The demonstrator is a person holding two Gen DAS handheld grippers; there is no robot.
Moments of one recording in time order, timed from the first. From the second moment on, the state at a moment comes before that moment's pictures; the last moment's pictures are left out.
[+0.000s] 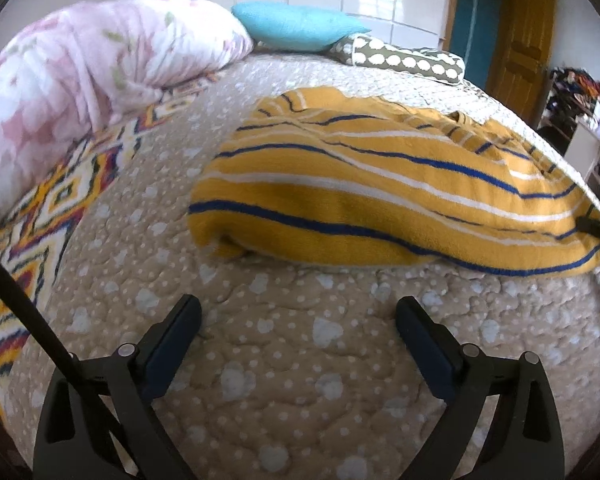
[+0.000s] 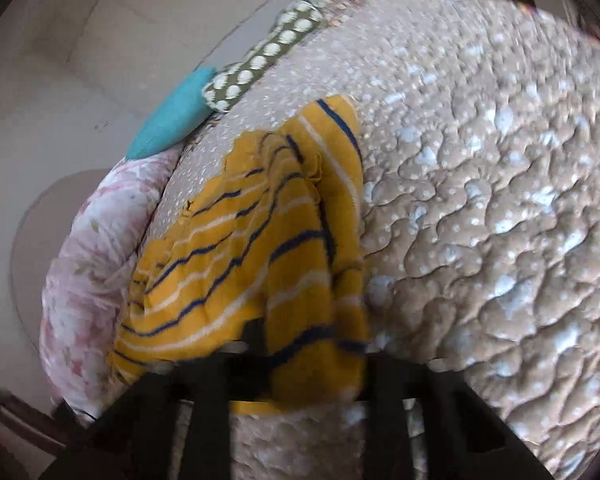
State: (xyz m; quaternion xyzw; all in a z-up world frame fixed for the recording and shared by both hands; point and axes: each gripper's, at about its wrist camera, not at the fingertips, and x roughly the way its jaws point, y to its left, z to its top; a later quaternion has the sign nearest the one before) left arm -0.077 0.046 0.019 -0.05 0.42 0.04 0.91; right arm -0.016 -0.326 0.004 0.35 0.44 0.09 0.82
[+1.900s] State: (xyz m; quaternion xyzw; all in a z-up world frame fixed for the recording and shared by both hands) left arm -0.093 0.145 0.110 -0.20 0.36 0.01 0.91; right arm -0.060 -0.104 0.088 0.06 0.43 0.33 0.84
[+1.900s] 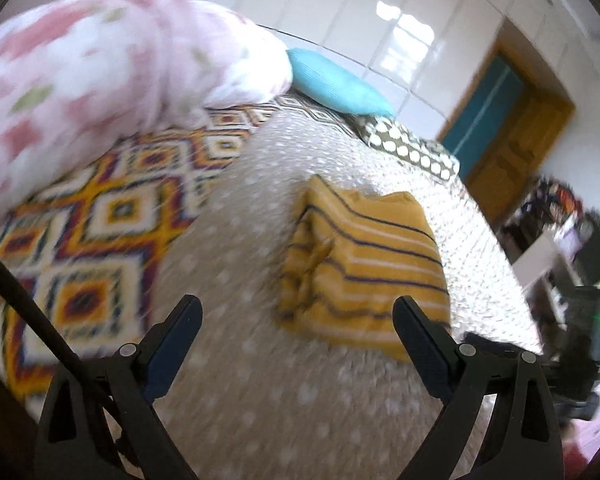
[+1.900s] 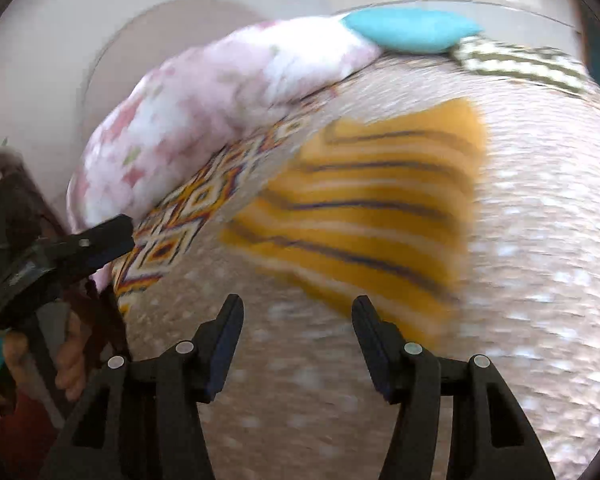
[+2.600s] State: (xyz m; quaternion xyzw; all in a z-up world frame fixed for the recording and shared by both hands) left arm 0.044 0.149 0.020 -0.23 0.42 0.01 0.87; right arm 0.095 -0.126 0.005 0.32 0.50 0.30 0.75
